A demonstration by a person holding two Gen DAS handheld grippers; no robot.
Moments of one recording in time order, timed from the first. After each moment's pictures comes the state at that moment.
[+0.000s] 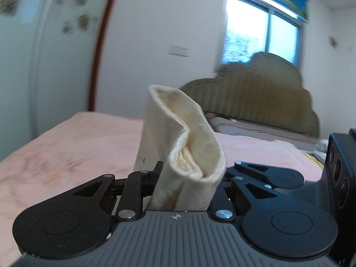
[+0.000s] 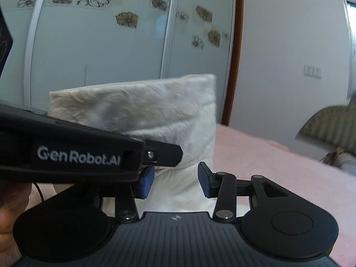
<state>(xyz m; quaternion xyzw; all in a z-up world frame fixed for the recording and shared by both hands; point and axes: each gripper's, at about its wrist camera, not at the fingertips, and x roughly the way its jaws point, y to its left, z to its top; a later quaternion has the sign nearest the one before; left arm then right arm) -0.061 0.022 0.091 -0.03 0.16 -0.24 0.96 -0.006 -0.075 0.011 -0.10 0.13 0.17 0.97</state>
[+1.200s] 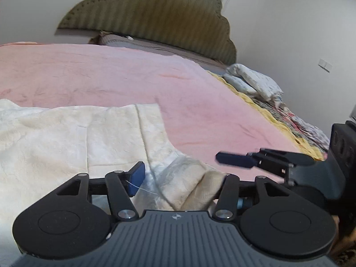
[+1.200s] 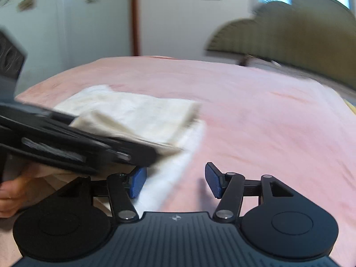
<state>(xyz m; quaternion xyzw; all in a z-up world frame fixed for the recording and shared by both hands) -0.057 -0.180 -0.008 0.00 0.34 -0.48 0.81 -0.132 -0.296 -0.037 0.02 0.29 -0.05 0.96</state>
